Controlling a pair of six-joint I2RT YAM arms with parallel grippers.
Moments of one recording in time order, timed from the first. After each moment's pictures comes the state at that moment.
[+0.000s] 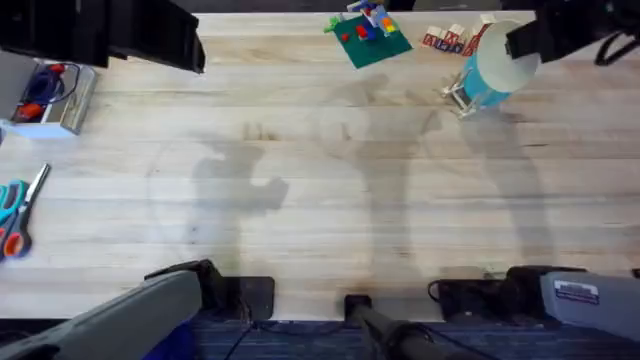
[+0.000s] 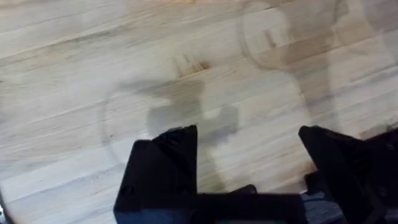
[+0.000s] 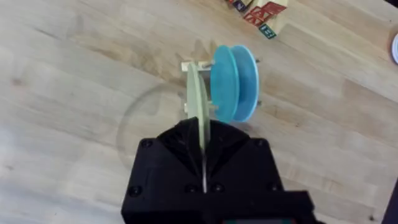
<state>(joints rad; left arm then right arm) 0.24 1.28 1.85 -1.69 0.40 0.40 -0.02 1.42 1.41 -0.96 -0.03 -0.43</state>
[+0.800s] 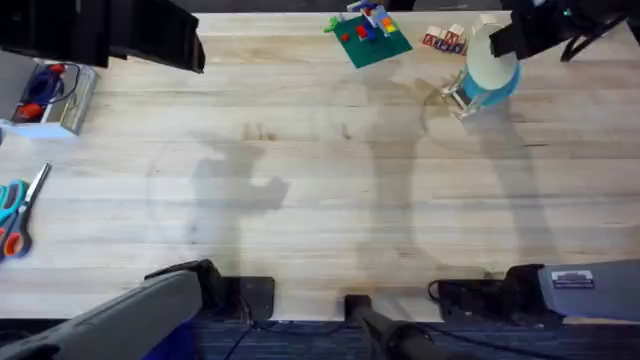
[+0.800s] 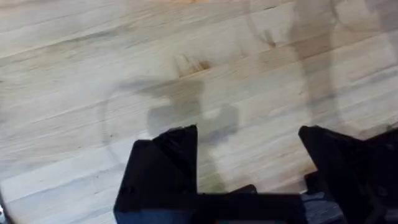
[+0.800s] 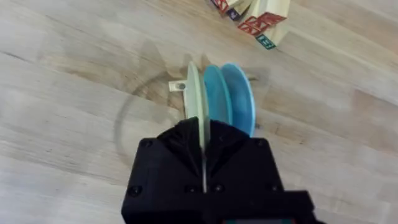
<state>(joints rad) 0.24 1.28 1.85 -1.69 0.40 0.40 -0.05 1.58 1.41 -0.82 -0.03 -0.42</state>
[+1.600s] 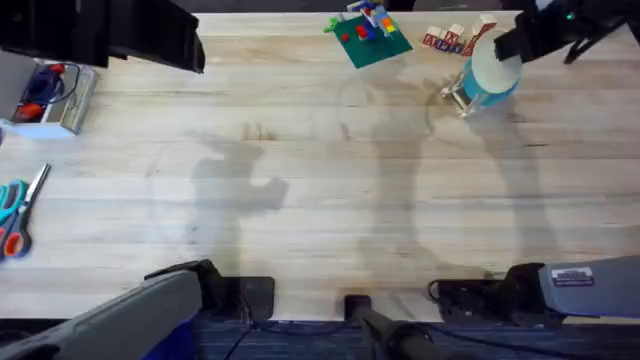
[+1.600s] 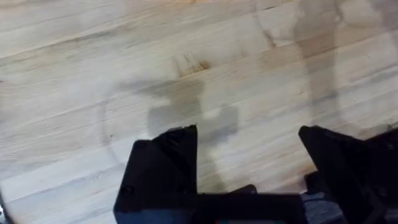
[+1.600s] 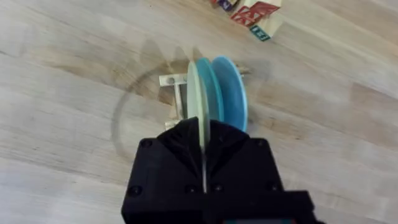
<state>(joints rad) 0.24 1.28 1.85 -1.69 0.40 0.40 -0.08 1.60 1.41 -0.83 -0.03 -0.45</state>
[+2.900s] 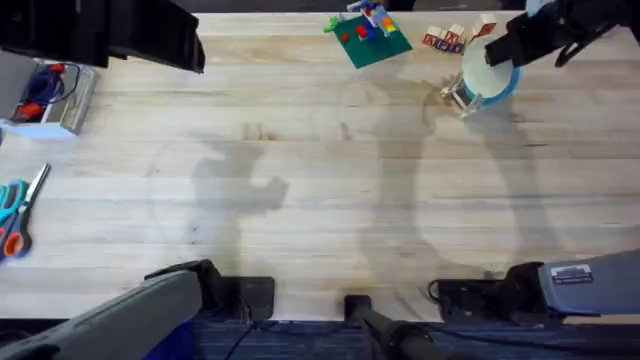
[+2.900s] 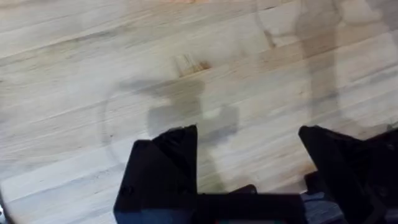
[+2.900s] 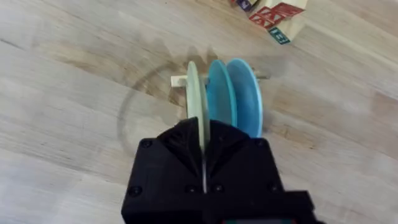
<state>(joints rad) 0.24 1.28 1.85 -1.69 0.40 0.40 -0.08 1.64 1.41 -0.83 -0.08 -0.47</state>
